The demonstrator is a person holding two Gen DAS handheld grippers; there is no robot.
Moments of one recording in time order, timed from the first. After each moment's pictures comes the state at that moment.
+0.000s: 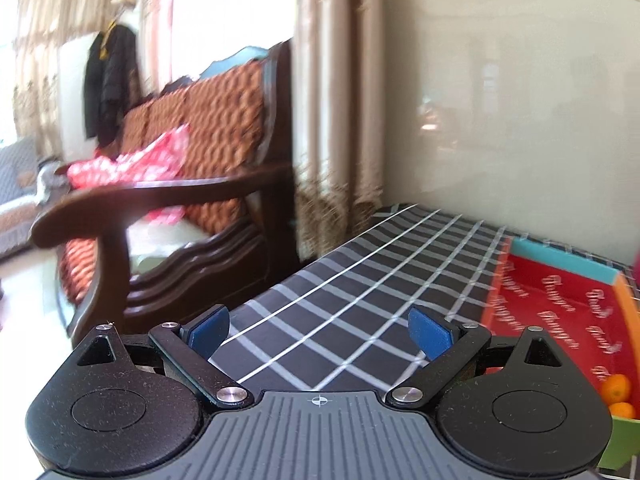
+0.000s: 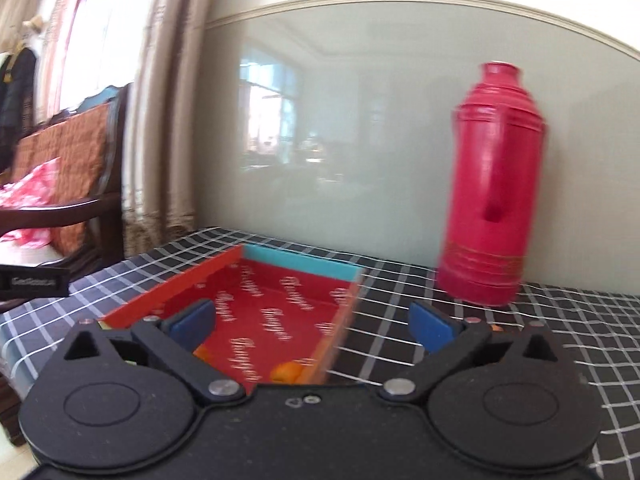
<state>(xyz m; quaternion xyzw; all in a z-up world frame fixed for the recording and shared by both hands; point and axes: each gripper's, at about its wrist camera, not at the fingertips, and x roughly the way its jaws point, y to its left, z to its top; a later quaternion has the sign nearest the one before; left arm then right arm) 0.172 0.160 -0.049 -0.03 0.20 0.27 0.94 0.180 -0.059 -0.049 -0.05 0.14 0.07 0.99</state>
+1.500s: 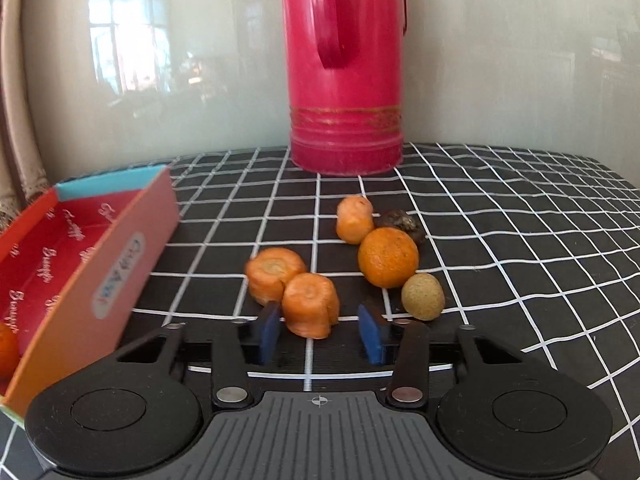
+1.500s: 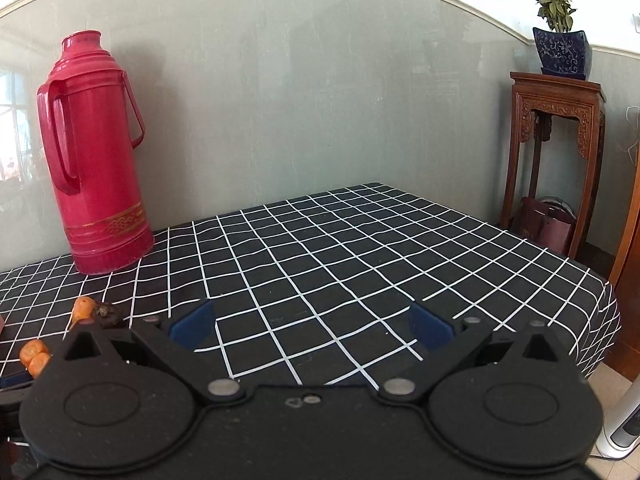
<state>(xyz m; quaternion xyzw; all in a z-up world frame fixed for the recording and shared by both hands) 0.250 -0.148 -0.100 0.05 0.30 -0.06 0.95 0.133 -0.289 -0.060 0.08 0.18 -0.31 0.93</state>
